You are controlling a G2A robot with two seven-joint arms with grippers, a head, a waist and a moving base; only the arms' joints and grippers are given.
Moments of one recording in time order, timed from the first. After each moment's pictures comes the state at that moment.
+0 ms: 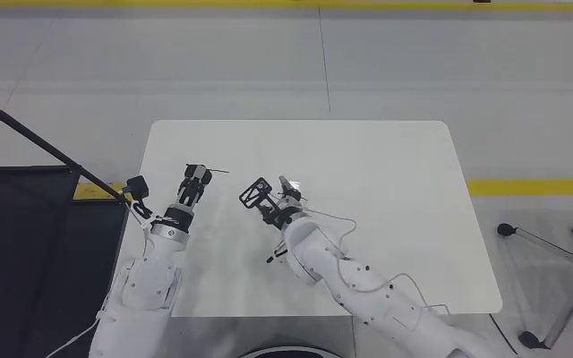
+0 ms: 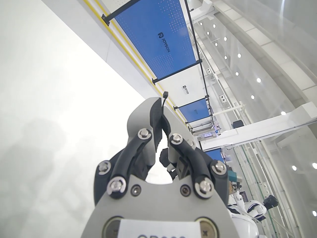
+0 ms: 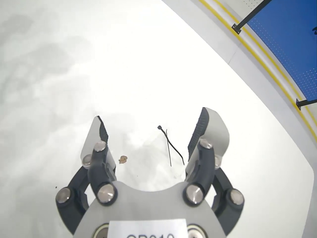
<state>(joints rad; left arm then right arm) 1.46 -1.31 -1.54 -1.77 0.21 -0.12 -0.10 -0.79 -1.42 0.56 -1.44 -1.46 0.20 0.64</state>
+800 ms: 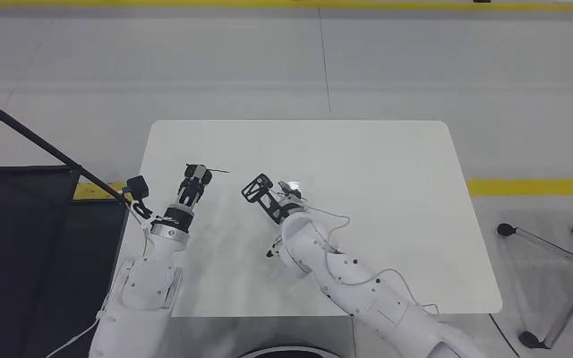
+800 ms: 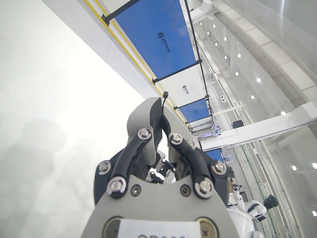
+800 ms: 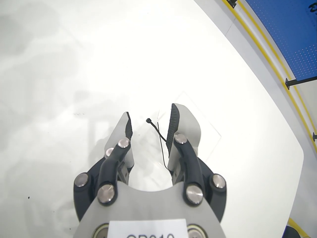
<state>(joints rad) 1.46 -1.31 -1.54 -1.77 0.21 -0.12 -0.10 -0.78 -1.50 0.60 -1.33 -1.53 0.21 0.74</state>
